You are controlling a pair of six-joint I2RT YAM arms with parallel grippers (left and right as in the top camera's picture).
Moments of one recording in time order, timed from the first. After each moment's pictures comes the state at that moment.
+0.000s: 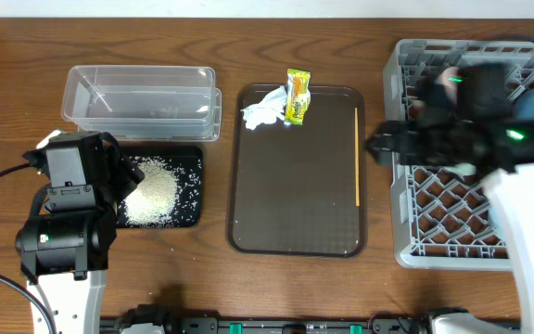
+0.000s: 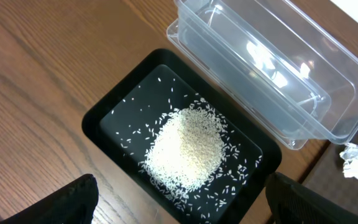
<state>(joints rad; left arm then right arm) 0.08 0.99 1.13 -1.07 -0.29 -0.61 0.14 1.41 1.44 -1.16 -0.32 0.16</state>
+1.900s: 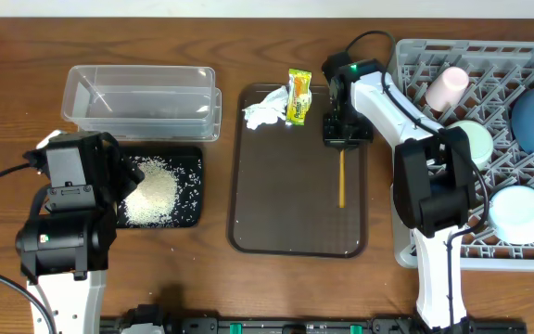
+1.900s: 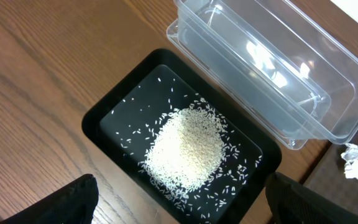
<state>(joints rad) 0.08 0.99 1.13 -1.07 -0.29 -0.61 0.34 2.32 1.85 -1.18 -0.03 0.38</state>
